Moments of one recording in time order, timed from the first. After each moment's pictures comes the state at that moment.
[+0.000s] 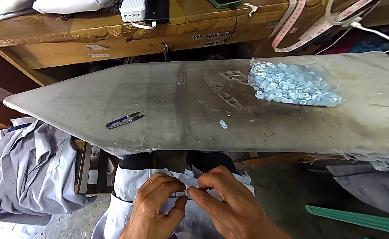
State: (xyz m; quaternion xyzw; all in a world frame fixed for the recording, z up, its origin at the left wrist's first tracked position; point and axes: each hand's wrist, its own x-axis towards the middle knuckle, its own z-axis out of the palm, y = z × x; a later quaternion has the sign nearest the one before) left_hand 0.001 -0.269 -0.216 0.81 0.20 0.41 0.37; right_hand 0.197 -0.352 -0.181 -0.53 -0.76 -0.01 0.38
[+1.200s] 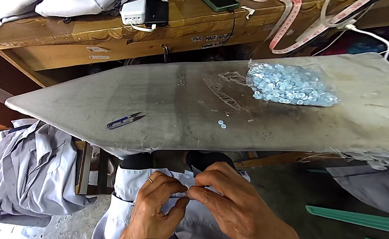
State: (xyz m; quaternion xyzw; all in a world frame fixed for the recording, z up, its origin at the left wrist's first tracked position) left_hand 0.000 -0.270 -0.214 0.81 0.20 0.40 0.38; right_hand 0.204 -0.346 -0.172 -0.49 -0.78 0.00 0.38
